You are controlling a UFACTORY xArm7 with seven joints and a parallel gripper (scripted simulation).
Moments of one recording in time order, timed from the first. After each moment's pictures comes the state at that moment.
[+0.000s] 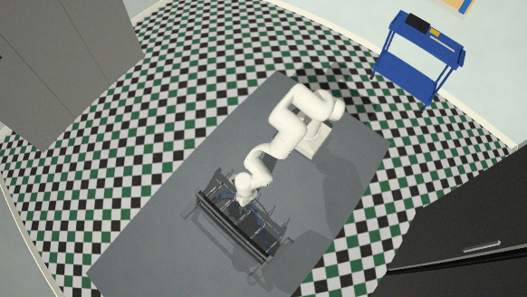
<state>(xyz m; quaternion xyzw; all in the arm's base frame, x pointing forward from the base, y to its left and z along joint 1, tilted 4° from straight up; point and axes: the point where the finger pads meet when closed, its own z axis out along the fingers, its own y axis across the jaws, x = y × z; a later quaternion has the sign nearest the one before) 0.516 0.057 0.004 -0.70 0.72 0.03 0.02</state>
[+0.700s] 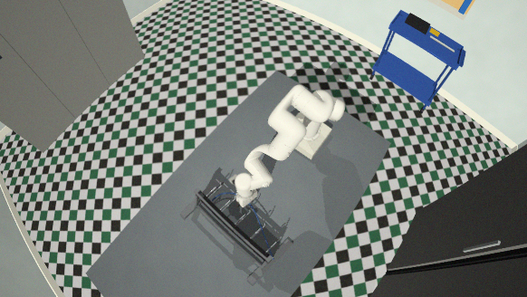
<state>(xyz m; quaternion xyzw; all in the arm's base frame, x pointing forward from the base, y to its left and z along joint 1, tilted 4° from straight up) 0.516 0.057 -0.005 -0.70 0.72 0.03 0.02</state>
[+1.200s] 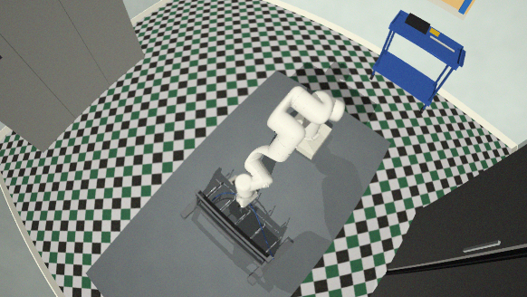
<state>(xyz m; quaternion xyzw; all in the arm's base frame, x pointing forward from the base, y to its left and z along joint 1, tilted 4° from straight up) 0.515 0.058 -0.013 -0.70 0.72 0.03 0.02</state>
